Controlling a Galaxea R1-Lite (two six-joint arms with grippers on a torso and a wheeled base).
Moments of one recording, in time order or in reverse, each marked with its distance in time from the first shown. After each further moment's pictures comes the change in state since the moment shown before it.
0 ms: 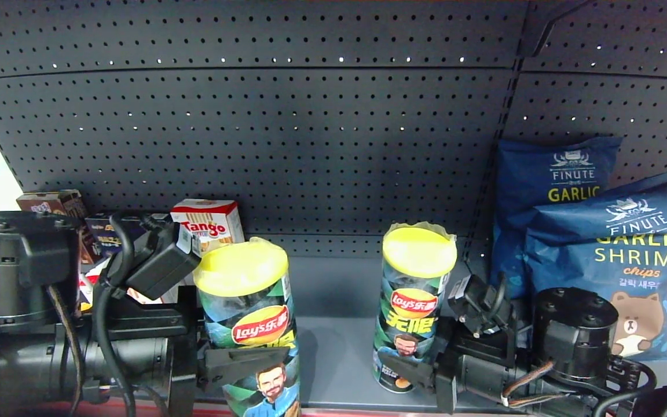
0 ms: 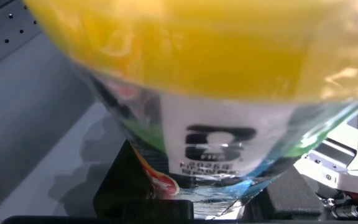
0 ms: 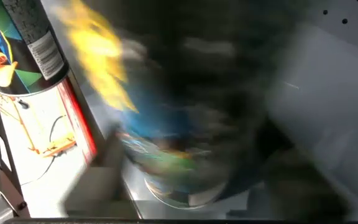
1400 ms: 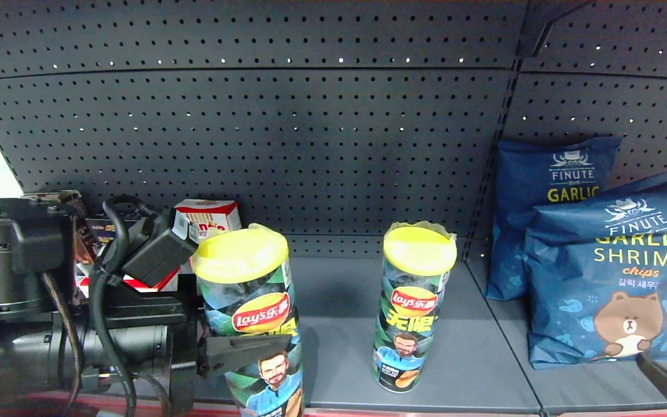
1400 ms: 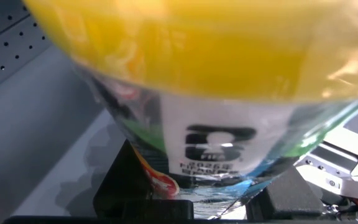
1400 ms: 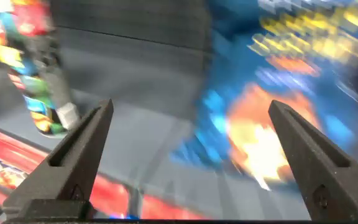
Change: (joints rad) left arm -0.001 0.000 -0.032 -0.002 -0.003 0.004; right arm -0.583 -1.099 0.370 0.487 -0.054 0.018
